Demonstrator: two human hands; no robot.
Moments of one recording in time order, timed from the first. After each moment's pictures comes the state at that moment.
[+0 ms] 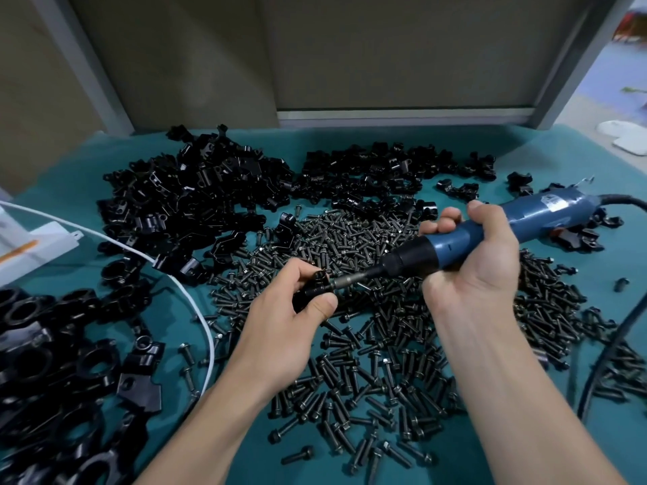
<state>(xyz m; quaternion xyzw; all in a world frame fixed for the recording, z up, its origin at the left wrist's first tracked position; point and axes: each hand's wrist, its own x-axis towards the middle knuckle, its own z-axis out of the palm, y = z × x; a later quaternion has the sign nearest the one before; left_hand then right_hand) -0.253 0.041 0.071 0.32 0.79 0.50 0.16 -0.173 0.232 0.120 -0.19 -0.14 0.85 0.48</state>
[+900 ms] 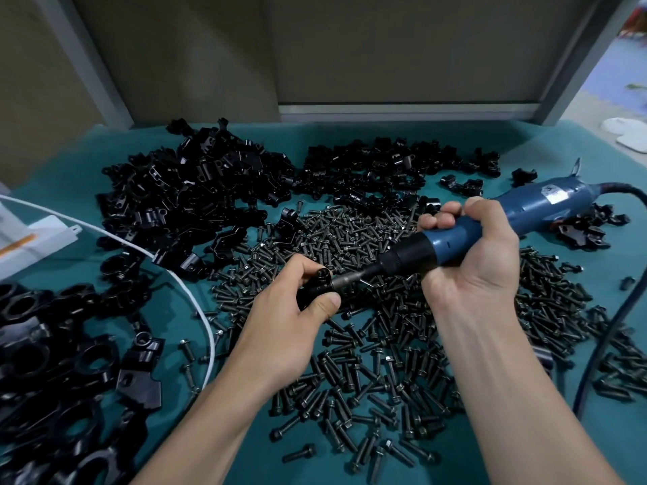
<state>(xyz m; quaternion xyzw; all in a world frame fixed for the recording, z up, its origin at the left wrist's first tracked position) -0.252 0.042 0.076 0.30 0.81 0.47 0.18 -0.179 0.230 0.119 -0.16 -0.15 0.85 0.47</state>
